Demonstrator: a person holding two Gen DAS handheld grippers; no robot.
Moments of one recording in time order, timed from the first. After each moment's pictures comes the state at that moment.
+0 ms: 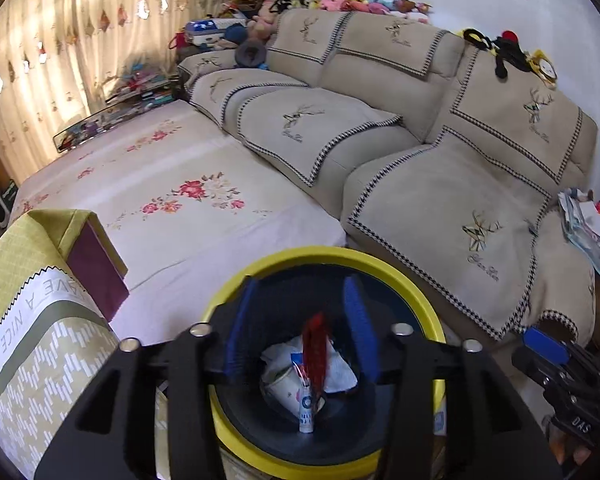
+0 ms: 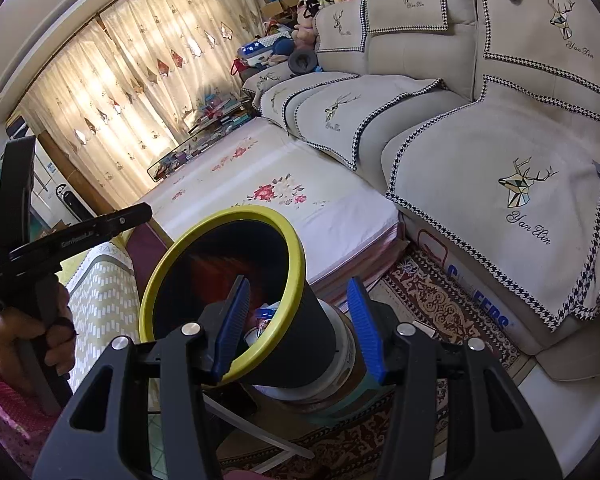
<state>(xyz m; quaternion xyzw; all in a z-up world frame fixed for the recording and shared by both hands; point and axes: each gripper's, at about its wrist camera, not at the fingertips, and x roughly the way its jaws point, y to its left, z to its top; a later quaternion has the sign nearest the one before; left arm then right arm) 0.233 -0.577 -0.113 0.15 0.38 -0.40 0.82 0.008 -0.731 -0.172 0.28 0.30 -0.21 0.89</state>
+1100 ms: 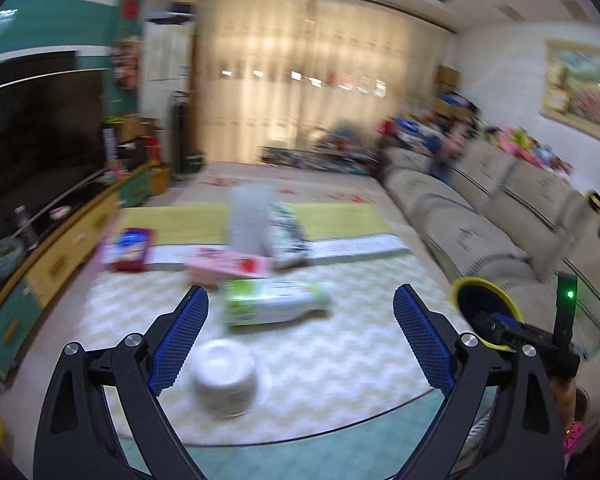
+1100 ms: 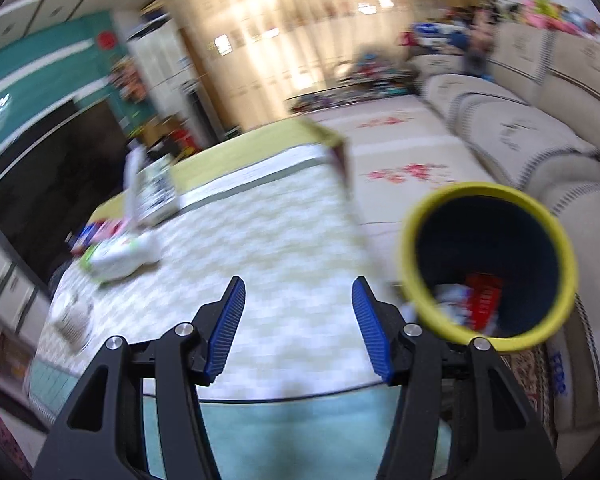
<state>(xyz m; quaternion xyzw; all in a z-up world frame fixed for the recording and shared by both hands) 0.051 -0.041 0.004 -0.03 0.26 -0.10 0.96 0.099 -0.480 -0.132 0.14 0.35 0.05 0.92</state>
